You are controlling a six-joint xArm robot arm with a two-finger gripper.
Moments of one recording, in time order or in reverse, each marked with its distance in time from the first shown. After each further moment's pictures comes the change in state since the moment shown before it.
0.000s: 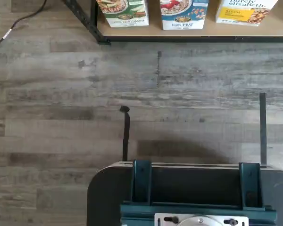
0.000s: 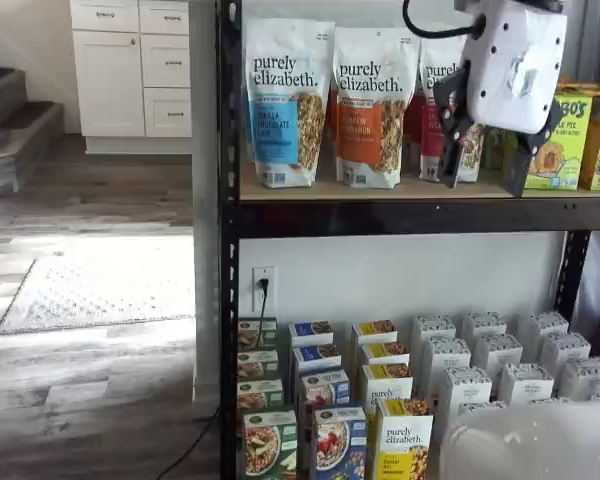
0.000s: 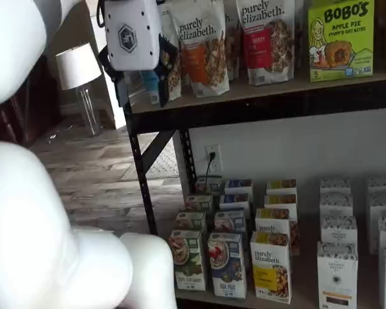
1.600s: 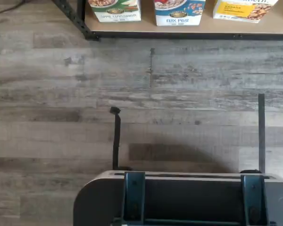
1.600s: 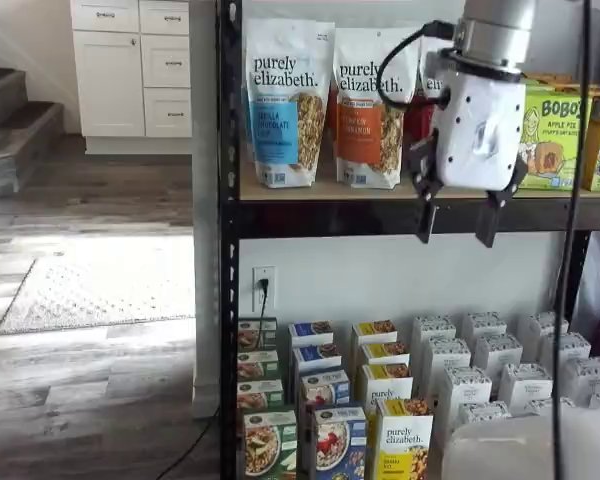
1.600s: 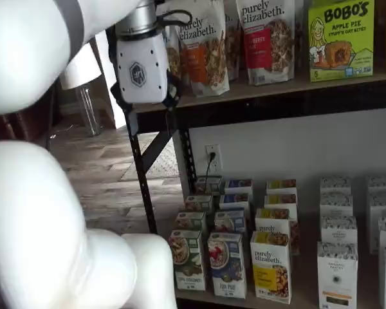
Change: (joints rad) arm 0.111 -0.003 0.205 -0.050 -0.187 0.076
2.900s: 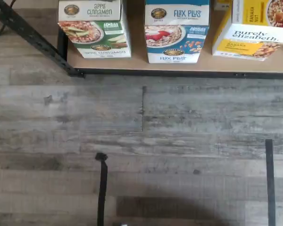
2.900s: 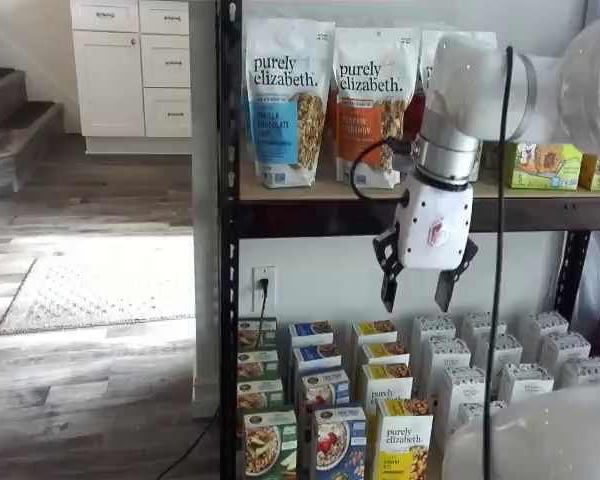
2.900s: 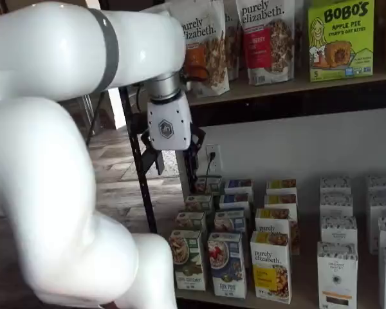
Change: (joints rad) arm 0.013 0.128 0.301 -0.030 -0.506 -0.022
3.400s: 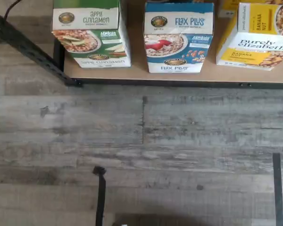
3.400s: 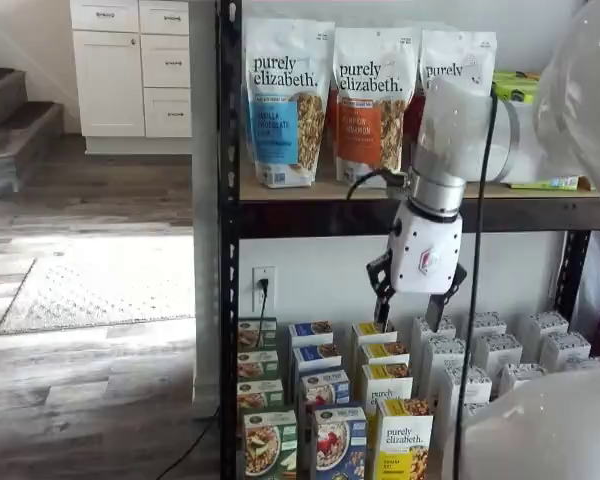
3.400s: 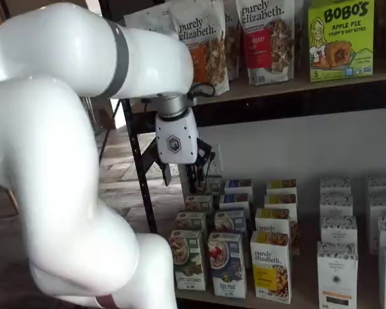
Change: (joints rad) arm -0.014 0.082 0.070 0.013 -0.172 -0.031
